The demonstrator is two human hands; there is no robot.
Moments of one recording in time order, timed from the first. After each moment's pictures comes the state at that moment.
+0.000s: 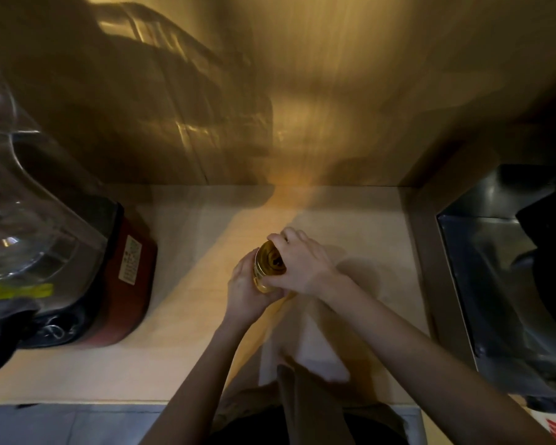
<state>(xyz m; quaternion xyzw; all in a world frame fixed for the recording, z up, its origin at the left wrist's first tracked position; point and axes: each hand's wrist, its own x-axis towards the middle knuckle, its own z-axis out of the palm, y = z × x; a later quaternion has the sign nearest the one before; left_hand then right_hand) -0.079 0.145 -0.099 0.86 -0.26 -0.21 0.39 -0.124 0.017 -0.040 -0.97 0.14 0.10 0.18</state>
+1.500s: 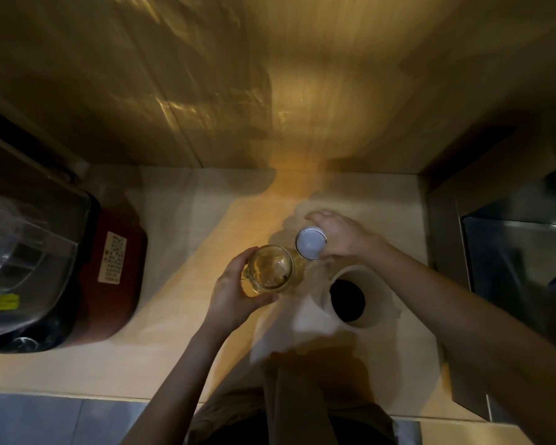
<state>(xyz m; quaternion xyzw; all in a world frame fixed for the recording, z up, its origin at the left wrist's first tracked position) -0.059 0.146 -0.104 0.84 -0.26 -0.27 0.39 -0.102 -0.102 -0.118 -0.94 0.15 0.22 0.23</state>
